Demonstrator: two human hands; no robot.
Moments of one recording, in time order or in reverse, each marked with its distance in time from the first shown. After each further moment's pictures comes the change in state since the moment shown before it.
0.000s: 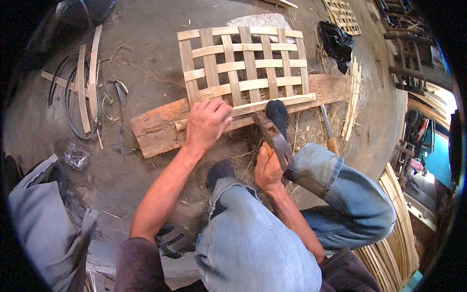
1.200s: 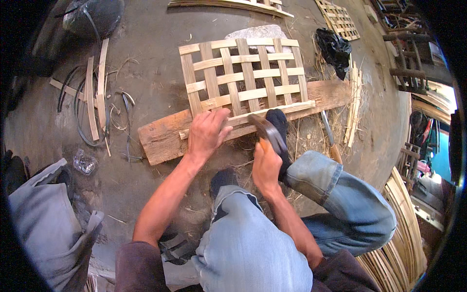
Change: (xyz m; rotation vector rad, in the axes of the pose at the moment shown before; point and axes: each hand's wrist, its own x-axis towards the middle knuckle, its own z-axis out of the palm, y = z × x) left_hand 0.007 -0.008 0.004 -0.023 0.111 0.022; right_hand 0.013 0.008 0.013 -0.034 -0.192 0.290
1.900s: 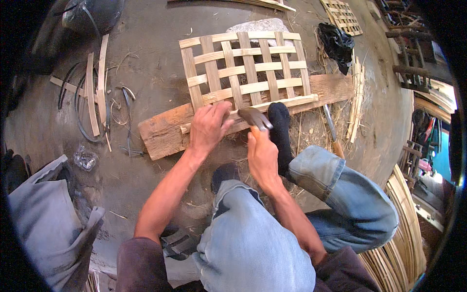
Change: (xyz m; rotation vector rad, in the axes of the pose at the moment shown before) left_hand -0.001 0.004 0.003 -0.013 0.017 0.006; right_hand 0.012 -0.024 -0.001 -0.111 -0.100 0.097
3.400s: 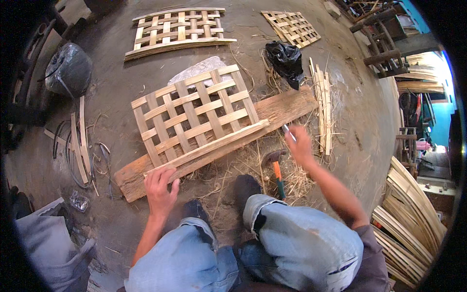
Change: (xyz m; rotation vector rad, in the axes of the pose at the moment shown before) left_hand -0.033 0.058 -0.033 0.205 -0.025 -0.166; right_hand 0.121 0.244 -0.165 -0.099 0.339 -0.383
